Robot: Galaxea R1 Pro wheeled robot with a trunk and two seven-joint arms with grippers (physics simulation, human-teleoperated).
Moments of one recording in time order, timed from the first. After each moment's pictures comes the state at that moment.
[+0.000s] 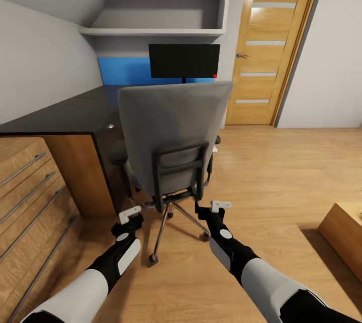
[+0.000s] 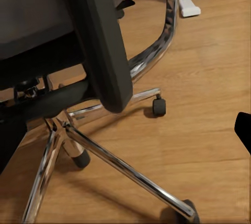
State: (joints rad) left arm -0.70 -0.06 -0.31 -0.50 0.53 -0.12 0.49; right arm -0.78 0.12 0.47 -0.37 -0.47 -0.31 -0.18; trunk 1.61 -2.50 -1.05
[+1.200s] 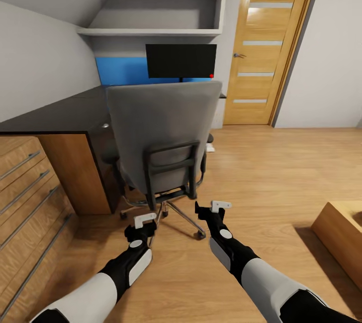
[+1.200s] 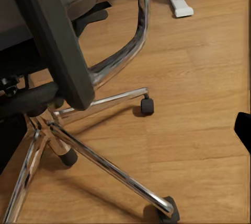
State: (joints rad) left arm -0.70 -0.11 -0.50 -0.45 0.53 -0.12 0.49; right arm -0.78 0.12 0.47 -0.37 -0.47 -0.31 -0.18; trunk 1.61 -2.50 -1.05
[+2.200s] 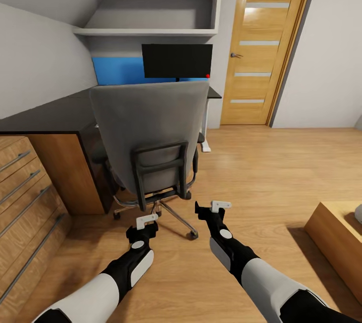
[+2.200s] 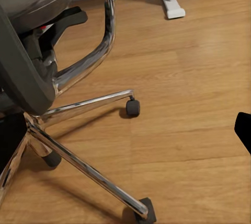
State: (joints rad) left arm -0.70 -0.12 -0.50 -0.43 0.52 -0.12 0.49; right arm -0.78 0.12 0.47 -0.37 -0.47 -0.31 -0.18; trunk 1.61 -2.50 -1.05
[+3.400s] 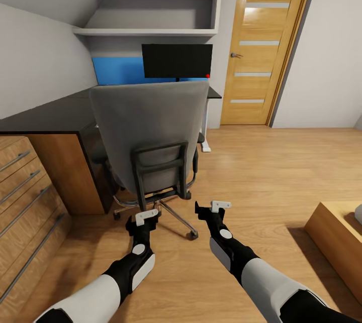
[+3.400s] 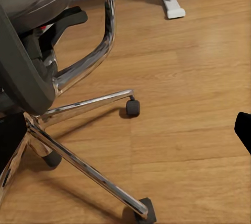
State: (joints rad) left arm -0.70 -0.13 -0.54 -0.41 0.46 -0.38 0.53; right arm -0.78 0.12 0.47 -0.37 -0.47 -0.31 -0.18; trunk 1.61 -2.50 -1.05
